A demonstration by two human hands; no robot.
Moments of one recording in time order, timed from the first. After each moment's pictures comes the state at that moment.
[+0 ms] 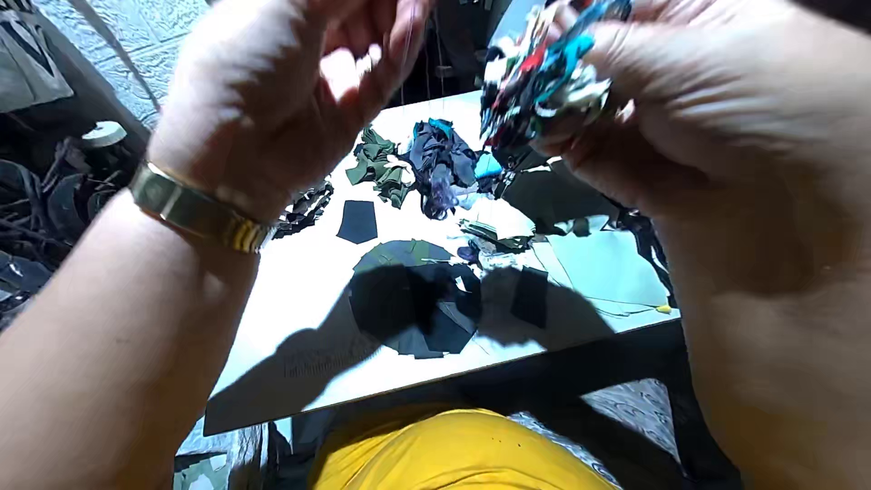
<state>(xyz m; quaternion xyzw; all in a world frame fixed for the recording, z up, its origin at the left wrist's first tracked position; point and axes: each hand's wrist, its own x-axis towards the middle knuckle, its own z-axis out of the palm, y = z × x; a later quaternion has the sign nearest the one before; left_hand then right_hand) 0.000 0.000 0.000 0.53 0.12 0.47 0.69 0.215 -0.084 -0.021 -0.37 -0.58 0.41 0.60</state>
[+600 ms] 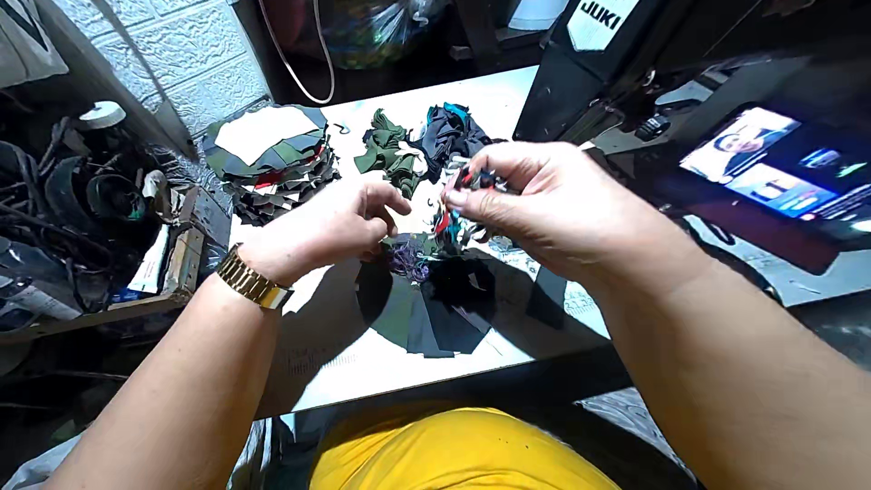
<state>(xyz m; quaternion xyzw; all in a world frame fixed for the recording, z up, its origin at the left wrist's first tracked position) -0.019 0.007 -0.076 0.83 0.38 0.09 0.41 0.201 -0.070 -0.096 -0.46 -0.67 0.34 0.48</state>
